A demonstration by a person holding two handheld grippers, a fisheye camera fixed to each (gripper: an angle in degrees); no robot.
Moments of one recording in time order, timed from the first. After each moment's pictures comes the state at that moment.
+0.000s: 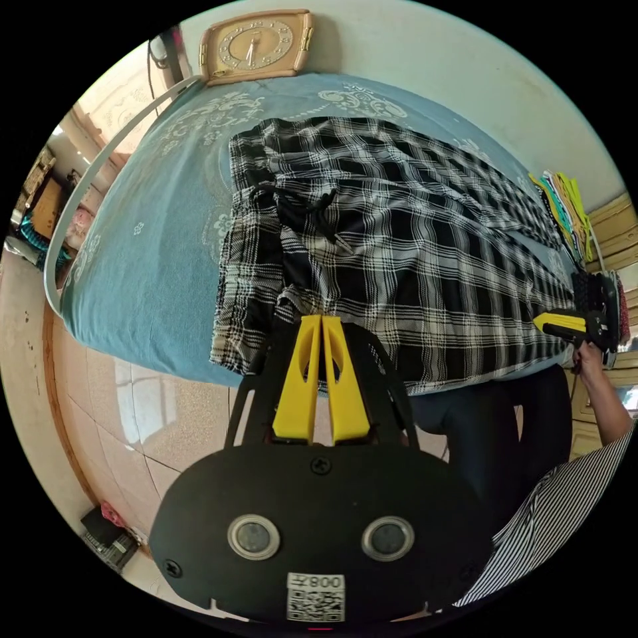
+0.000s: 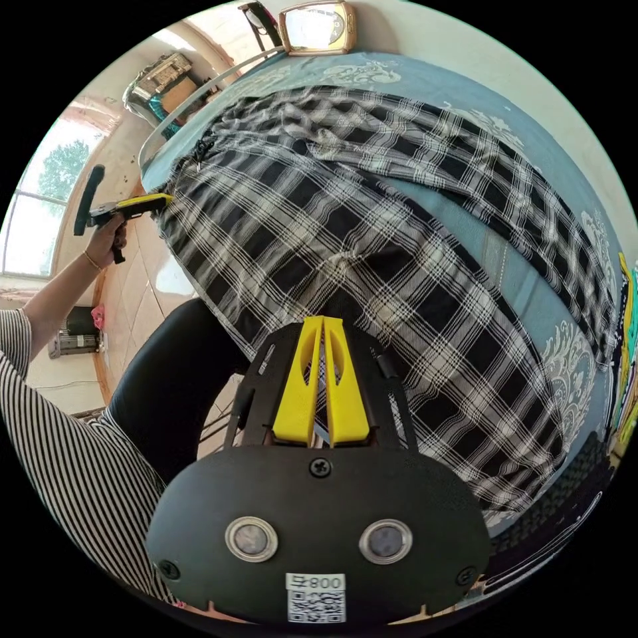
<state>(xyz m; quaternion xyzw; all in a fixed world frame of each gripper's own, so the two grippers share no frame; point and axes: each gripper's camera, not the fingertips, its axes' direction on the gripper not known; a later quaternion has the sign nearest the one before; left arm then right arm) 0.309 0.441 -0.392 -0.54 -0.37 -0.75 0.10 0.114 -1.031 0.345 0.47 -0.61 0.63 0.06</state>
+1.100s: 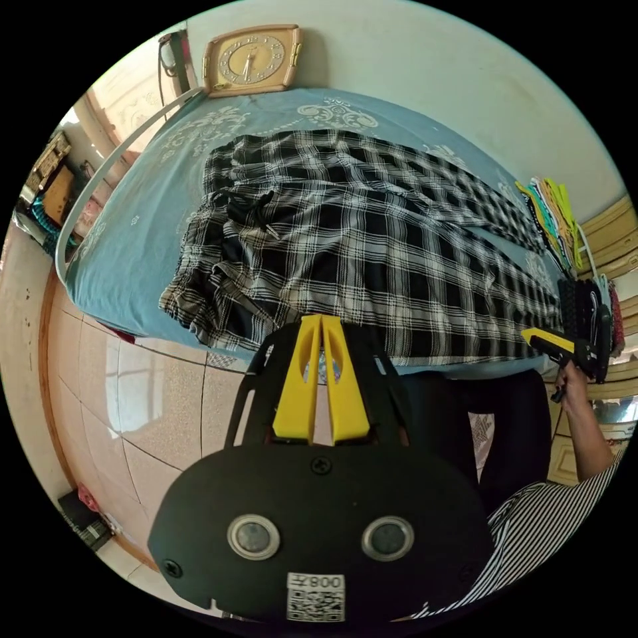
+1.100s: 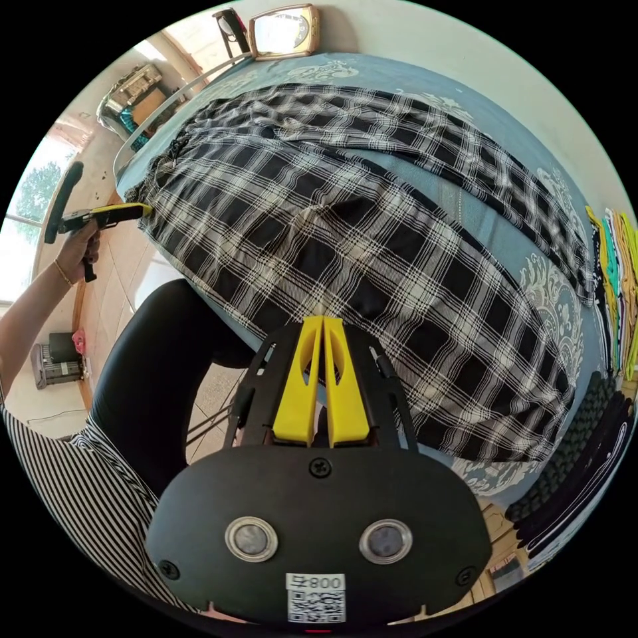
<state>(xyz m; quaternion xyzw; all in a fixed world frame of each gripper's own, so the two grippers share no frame) 0.227 0.456 -0.330 -0.54 -0.40 -0.74 0.08 0.006 -1.023 0.331 0.41 -0.62 0.67 0.03</state>
